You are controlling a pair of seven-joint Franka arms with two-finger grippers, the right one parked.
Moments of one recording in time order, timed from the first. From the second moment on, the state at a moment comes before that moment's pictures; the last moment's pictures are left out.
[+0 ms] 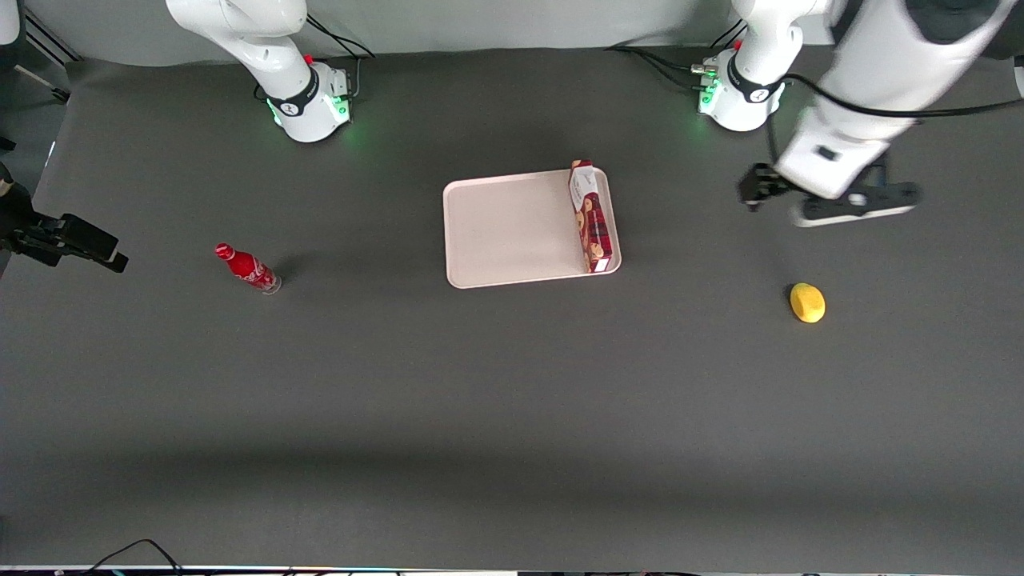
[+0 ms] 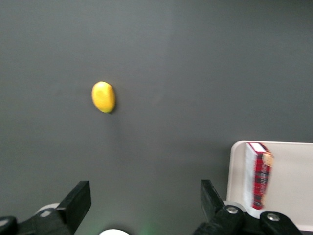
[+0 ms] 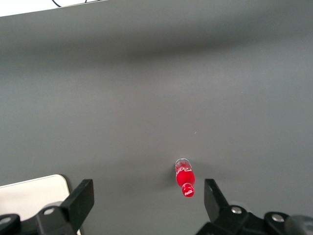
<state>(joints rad) 0.10 -0.15 -0.35 -1.87 0.02 1.66 -0.37</state>
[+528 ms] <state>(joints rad) -0.02 -0.13 -0.07 -1.93 0.05 1.79 -0.23</state>
